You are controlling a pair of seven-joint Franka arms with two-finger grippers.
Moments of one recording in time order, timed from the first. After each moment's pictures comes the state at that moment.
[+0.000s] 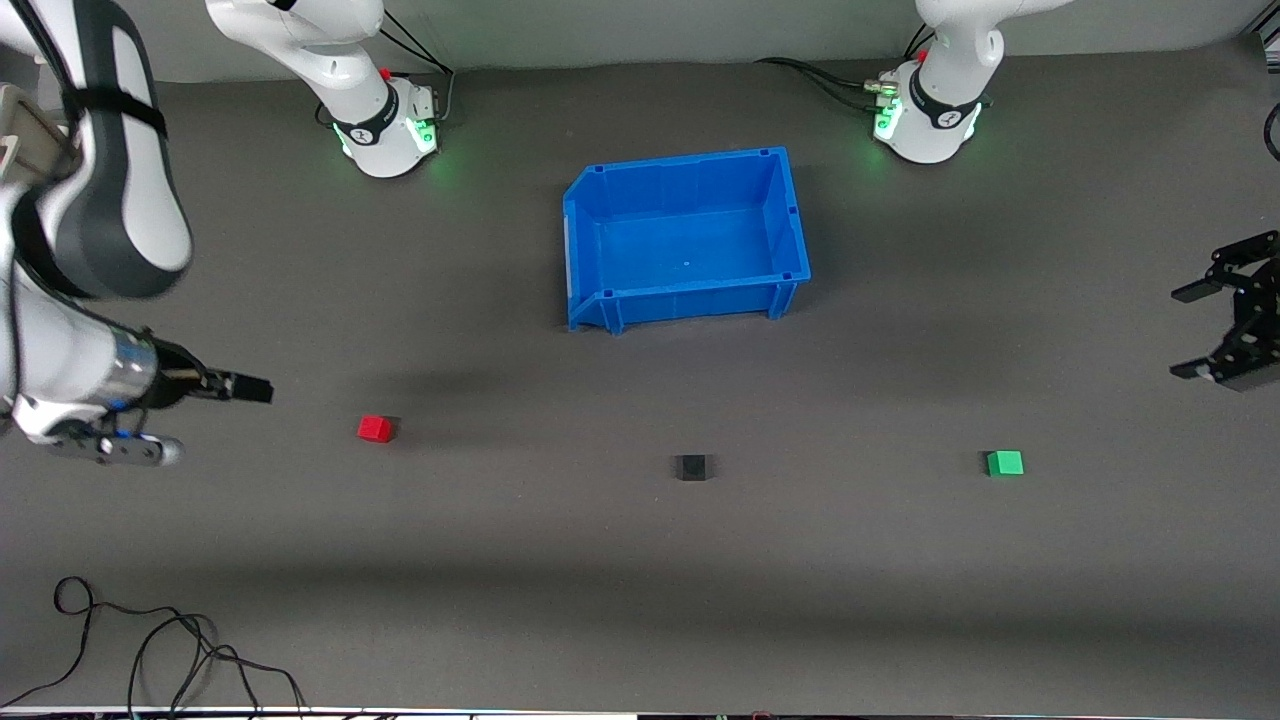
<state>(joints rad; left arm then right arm) 0.22 0.15 -0.01 -1.56 -0.25 1.63 -1.20 -0.02 0.32 0.02 -1.60 0.00 1.76 0.15</state>
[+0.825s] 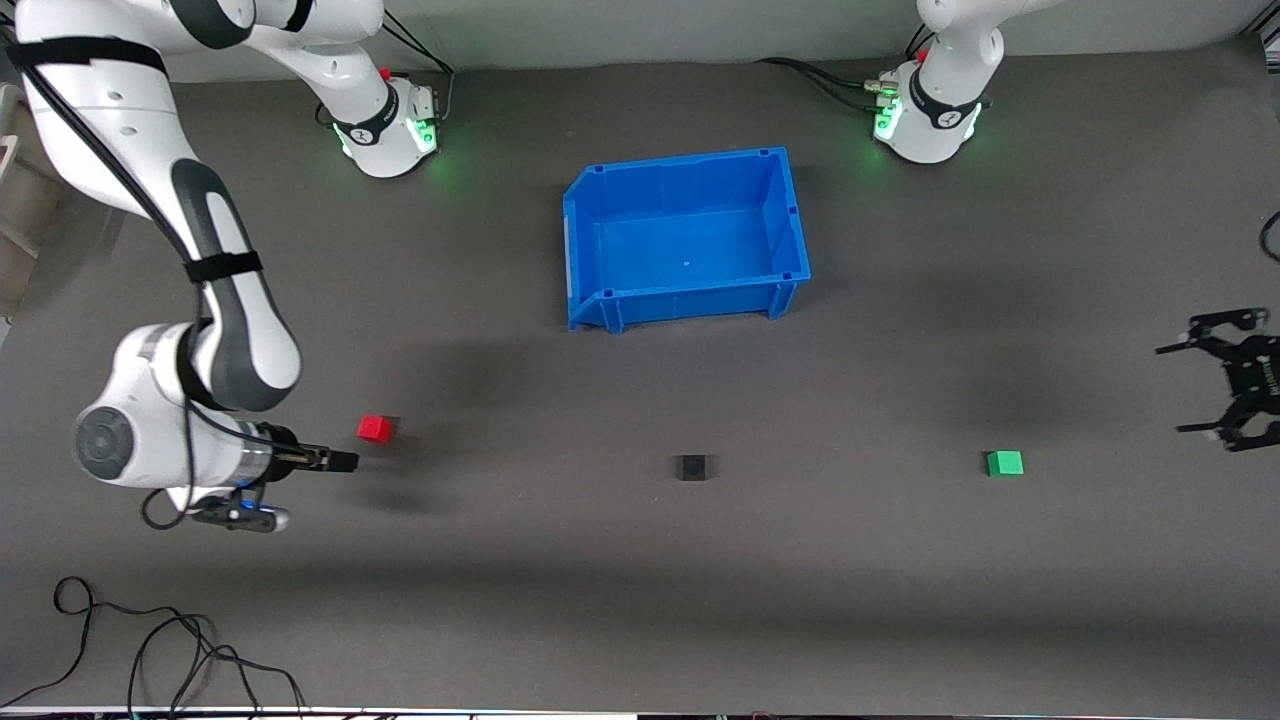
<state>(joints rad) 0.30 0.39 -0.02 -1.50 -0.33 1.67 -1.31 0.01 0.61 0.03 -1.60 0.08 2.05 0.16</state>
